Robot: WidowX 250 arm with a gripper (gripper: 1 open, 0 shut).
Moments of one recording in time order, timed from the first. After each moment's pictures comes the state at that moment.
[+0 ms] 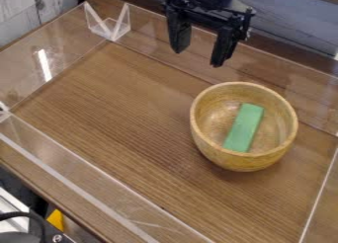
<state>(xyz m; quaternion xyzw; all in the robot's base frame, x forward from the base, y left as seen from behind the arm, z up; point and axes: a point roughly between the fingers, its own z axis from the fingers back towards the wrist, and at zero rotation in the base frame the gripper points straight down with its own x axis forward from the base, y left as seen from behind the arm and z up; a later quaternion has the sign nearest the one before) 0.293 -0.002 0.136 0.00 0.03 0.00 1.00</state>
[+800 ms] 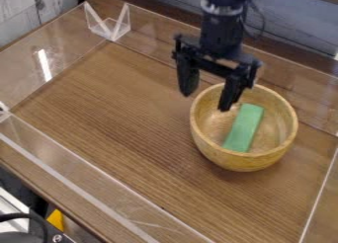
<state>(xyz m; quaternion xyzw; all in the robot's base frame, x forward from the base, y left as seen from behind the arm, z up) 0.281 -0.032 0.087 -0.02 0.05 -0.03 1.00</state>
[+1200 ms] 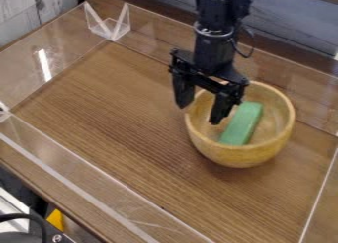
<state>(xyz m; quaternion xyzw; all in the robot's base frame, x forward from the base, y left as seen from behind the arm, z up) 0.280 -0.023 0.062 -0.02 0.05 -0.06 1.00</state>
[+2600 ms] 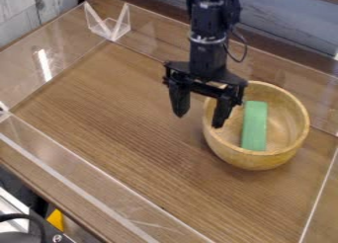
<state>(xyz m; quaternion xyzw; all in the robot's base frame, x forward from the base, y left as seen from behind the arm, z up) 0.272 -0.011 0.059 -0.03 0.08 0.06 0.99</state>
